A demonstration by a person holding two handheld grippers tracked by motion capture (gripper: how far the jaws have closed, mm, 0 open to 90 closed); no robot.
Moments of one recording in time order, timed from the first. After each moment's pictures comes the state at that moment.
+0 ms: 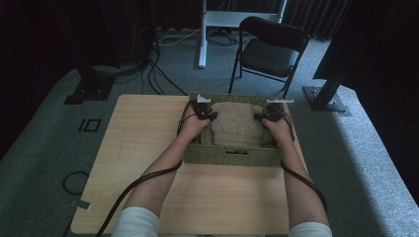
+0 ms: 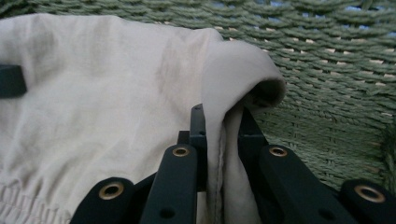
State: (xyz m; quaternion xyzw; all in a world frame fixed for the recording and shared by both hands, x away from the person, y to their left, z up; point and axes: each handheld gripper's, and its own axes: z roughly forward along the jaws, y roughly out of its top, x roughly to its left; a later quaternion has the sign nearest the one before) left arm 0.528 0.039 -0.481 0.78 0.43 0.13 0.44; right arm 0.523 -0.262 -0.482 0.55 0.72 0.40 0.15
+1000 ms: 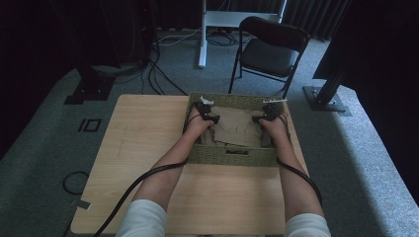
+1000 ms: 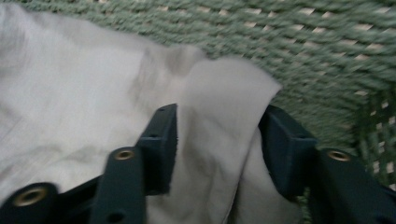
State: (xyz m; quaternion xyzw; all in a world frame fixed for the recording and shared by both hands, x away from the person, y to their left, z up) left arm 0.547 0.026 -0.508 0.79 0.44 0.18 0.39; right arm 0.545 -0.259 -0.503 0.58 0.73 0.32 0.18
